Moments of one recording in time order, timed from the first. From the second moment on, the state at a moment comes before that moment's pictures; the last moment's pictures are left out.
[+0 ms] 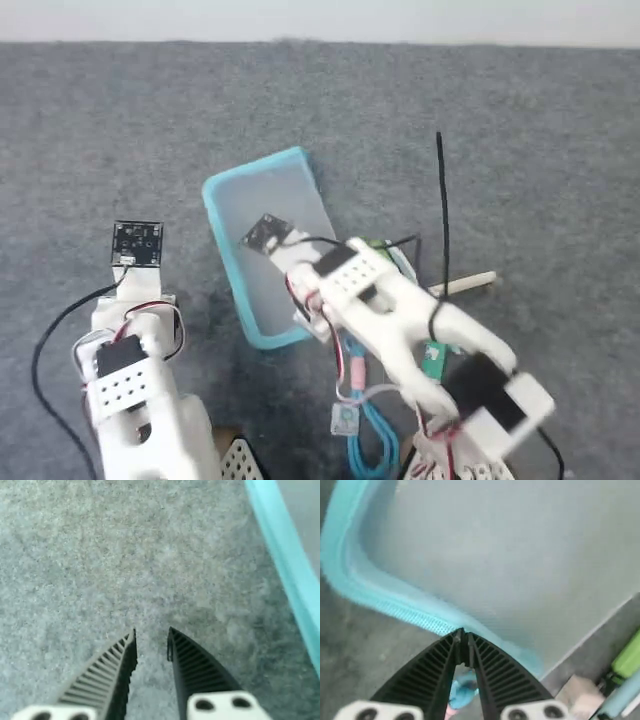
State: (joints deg) left arm -31.3 -58.9 84.4 45.0 -18.2; right arm -41.7 4.5 30.2 58.1 12.7
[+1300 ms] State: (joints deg) left arm -30.2 -58.9 84.4 45.0 -18.2; right arm -36.2 -7.4 40.1 56.9 3.1
